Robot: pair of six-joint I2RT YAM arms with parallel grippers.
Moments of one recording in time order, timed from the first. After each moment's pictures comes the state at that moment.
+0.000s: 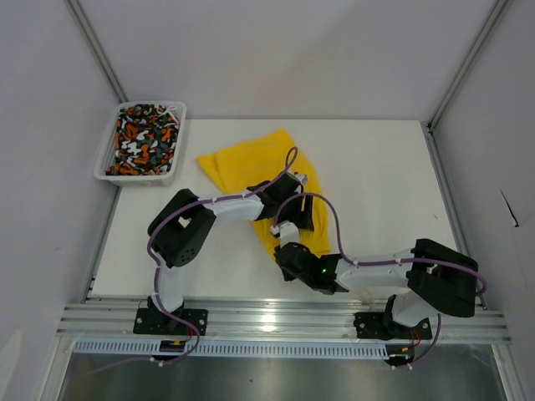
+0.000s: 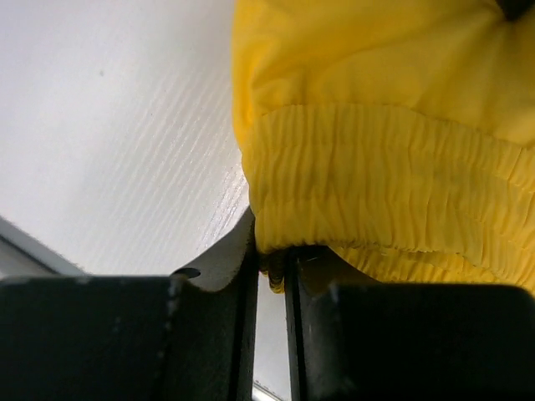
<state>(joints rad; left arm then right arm) -0.79 1.98 1.28 -0.21 0.21 -0.59 1.19 1.46 0.61 0.08 0.35 0.55</state>
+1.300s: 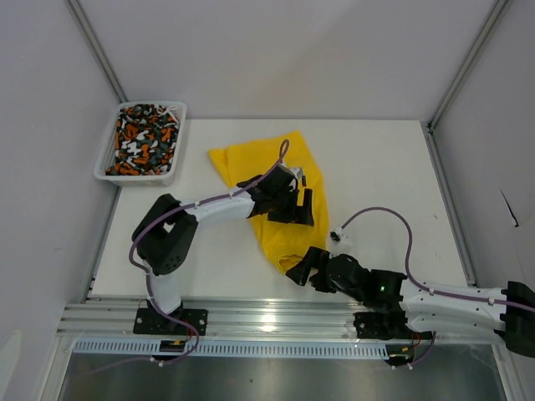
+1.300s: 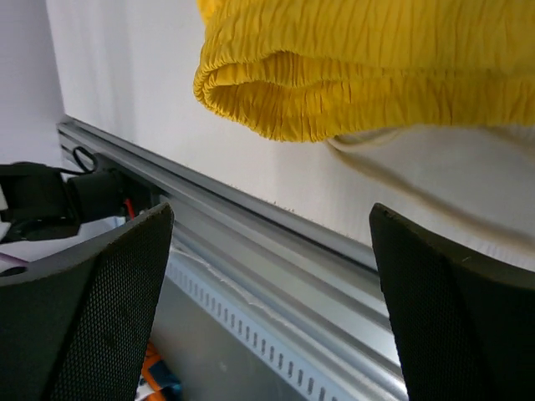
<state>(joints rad) -0.78 1.88 1.27 -0.29 0.21 -0.58 1.21 0.85 0.35 -0.11 0.30 1.16</state>
